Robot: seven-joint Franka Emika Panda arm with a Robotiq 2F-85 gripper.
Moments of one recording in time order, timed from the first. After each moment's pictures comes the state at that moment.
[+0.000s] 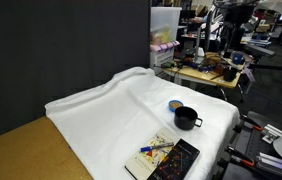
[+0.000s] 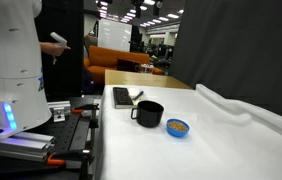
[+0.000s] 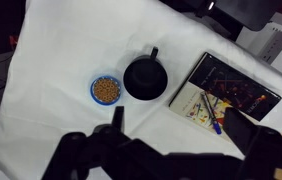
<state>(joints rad) 0.19 -0.66 0.04 -2.46 -0.03 1.86 -0.30</state>
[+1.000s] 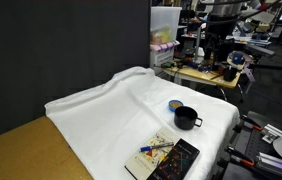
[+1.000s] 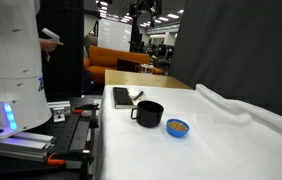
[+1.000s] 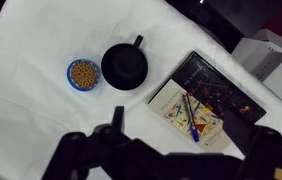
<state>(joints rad) 0.26 -0.49 0.18 -2.37 -0.03 1.90 -0.25</state>
